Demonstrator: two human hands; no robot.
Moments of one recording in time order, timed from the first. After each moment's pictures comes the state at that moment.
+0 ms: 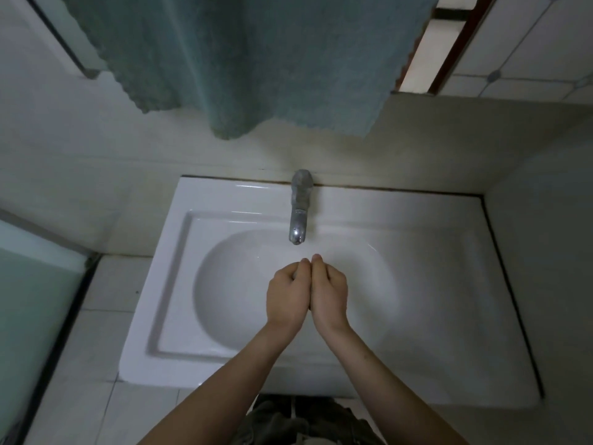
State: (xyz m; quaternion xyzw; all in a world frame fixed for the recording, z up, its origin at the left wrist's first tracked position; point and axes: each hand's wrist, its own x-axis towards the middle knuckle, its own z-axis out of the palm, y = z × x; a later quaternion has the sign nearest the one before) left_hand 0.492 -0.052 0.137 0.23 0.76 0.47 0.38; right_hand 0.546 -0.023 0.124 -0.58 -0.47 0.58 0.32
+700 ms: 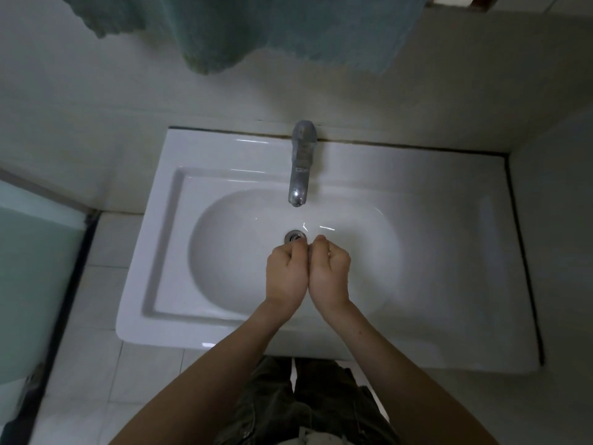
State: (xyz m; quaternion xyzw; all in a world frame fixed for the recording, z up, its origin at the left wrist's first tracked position) left_hand 0.497 -0.060 0.094 0.20 0.74 0.50 0.40; right_hand 0.557 -0.030 0.105 -0.52 -0.51 0.59 0.34
